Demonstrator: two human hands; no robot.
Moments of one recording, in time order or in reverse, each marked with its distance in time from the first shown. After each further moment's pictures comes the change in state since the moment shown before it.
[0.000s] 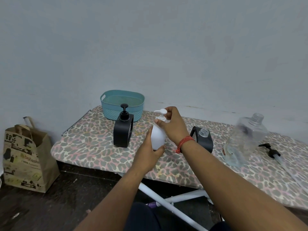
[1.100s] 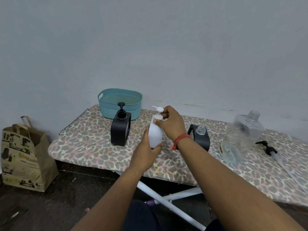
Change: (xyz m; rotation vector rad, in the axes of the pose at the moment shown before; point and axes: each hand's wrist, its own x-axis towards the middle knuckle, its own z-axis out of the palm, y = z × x) left_hand 0.001 -0.004 0.005 0.015 0.034 -0.006; right_hand 0.002 0.001 -0.002 -0.061 0.021 0.026
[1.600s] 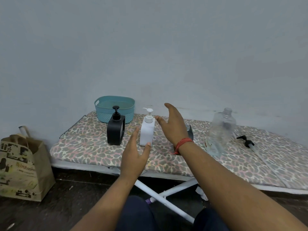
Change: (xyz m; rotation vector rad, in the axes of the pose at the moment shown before) left_hand -0.060 0.024 -0.012 0.055 0.236 0.199; right_hand -0.051 -0.019 -0.050 -0.264 0.121 -0.165
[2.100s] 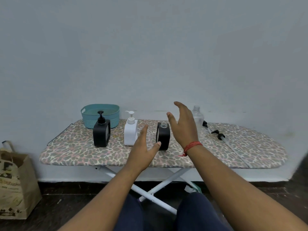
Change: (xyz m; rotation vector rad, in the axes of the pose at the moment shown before) left_hand -0.024 0.069 0.036 -0.016 -0.293 0.114; right_hand -0.061 0.019 -0.102 -0.072 0.292 -0.084
